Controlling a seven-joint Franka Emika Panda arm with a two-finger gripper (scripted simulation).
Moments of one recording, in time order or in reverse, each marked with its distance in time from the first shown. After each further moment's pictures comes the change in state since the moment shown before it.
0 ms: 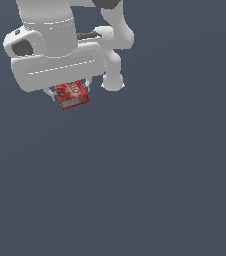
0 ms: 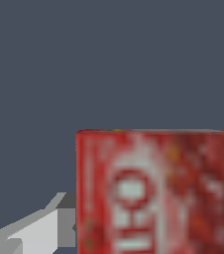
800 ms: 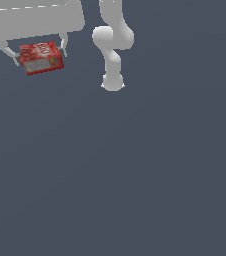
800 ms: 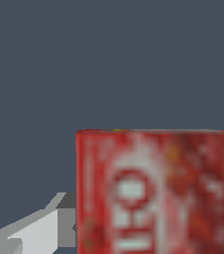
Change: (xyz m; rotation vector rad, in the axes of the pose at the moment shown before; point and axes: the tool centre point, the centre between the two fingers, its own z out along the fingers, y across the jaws) arm -0.009 0.036 -0.097 -0.001 -0.002 0.001
